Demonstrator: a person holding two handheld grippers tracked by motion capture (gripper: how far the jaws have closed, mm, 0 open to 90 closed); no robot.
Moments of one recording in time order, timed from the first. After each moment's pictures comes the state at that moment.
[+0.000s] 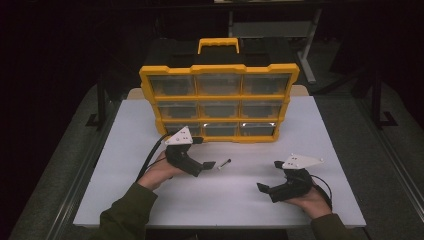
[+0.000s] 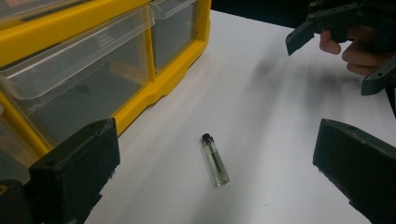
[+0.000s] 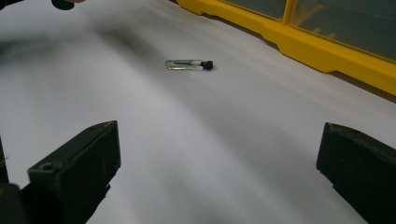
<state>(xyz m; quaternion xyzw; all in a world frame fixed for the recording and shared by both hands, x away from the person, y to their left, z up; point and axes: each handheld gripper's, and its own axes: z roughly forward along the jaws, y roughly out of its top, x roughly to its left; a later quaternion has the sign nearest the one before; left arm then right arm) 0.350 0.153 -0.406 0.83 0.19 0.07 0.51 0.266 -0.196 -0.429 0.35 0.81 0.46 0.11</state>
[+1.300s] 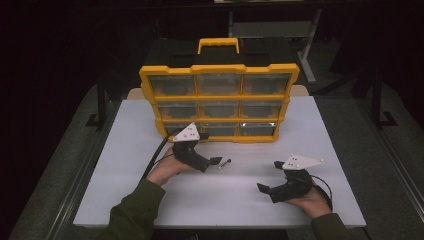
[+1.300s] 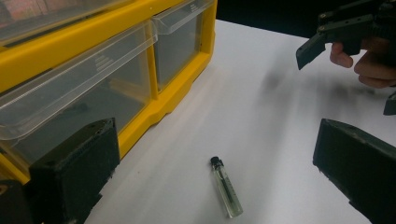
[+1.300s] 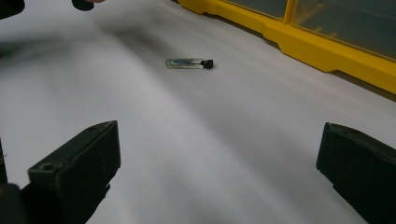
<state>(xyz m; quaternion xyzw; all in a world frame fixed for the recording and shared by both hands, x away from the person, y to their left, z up) 0.363 0.137 -0.409 0.83 0.18 0.08 0.52 0.267 -0.198 -0.432 0.35 0.81 0.46 0.11</state>
